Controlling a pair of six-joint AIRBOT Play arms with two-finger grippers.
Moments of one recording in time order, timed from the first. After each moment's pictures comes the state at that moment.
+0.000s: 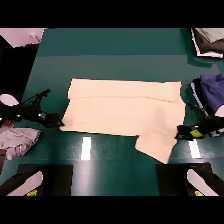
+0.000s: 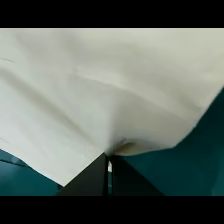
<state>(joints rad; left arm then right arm) 0.18 -1.07 0.73 1.01 -1.33 -1.17 -0.28 -0.95 0.62 -1.29 1.47 1.37</state>
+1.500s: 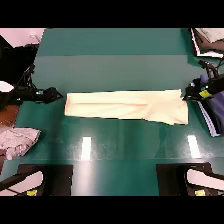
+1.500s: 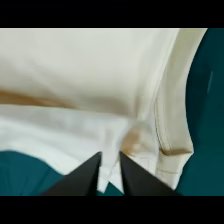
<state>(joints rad) 0.18 -1.24 0.94 0.84 -0.95 -1.21 -0.25 -1.35 1.25 -1.28 1.38 1.33</state>
